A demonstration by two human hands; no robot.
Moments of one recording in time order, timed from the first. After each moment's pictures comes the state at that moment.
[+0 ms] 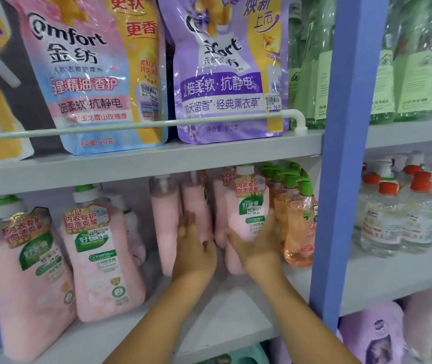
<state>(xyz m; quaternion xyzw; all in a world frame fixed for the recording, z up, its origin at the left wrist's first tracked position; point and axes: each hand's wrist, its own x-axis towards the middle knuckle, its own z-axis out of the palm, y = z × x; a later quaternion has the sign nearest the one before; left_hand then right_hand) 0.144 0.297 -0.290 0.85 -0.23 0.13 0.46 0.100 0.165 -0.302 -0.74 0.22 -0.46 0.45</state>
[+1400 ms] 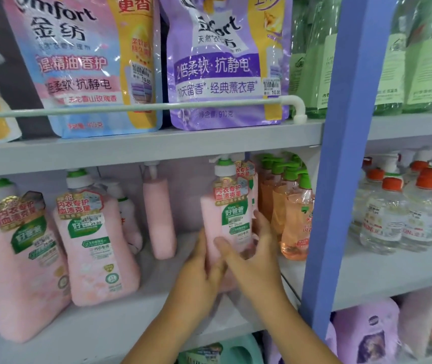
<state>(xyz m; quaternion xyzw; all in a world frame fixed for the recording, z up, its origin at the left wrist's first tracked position) 0.083 0.317 -0.311 0.79 -0.30 0.07 0.53 0.051 0.191 -0.316 -0.70 0.10 -0.40 0.58</state>
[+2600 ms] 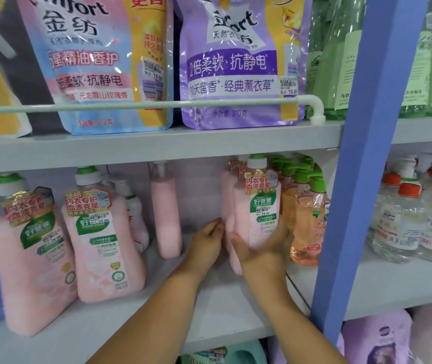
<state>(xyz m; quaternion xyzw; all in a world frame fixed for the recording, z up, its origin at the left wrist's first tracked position) 0.185 0.266 -0.324 0.77 -0.22 -0.02 0.60 0.077 0.180 -0.318 -0.71 0.19 -0.51 0.44</state>
